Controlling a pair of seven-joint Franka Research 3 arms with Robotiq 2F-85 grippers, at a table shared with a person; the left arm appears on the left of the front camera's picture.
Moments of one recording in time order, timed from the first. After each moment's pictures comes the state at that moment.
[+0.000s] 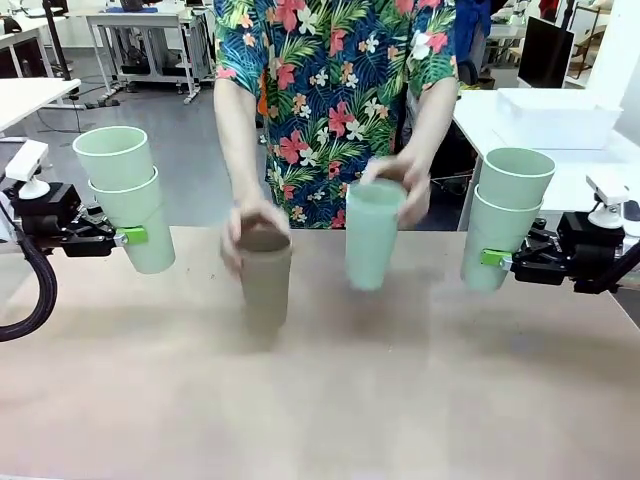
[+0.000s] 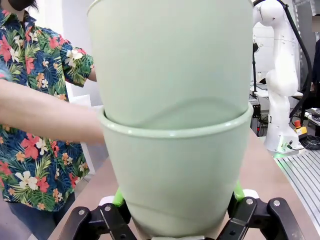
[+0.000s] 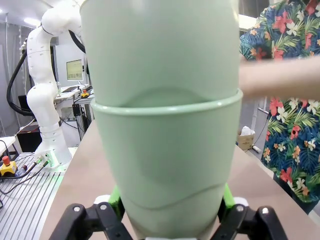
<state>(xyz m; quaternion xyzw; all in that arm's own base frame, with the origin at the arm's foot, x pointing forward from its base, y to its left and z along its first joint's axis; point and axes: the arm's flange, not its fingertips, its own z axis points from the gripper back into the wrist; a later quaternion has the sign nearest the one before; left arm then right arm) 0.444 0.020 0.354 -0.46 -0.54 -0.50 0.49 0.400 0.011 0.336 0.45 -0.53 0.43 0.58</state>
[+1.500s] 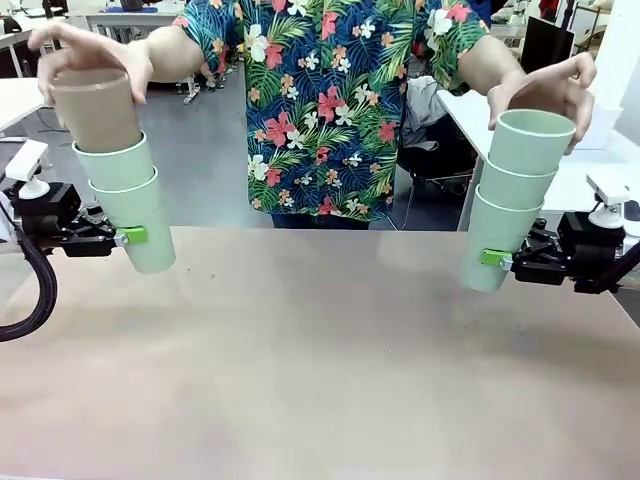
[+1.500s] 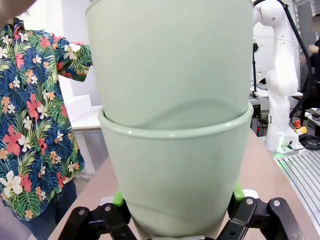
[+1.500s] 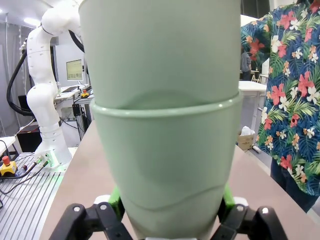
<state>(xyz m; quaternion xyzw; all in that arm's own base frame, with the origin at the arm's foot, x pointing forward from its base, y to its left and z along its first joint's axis) 0.444 0.020 0.354 -0.46 -0.54 -0.50 0.49 0.400 0.011 0.336 0.45 -0.53 0.43 0.58</state>
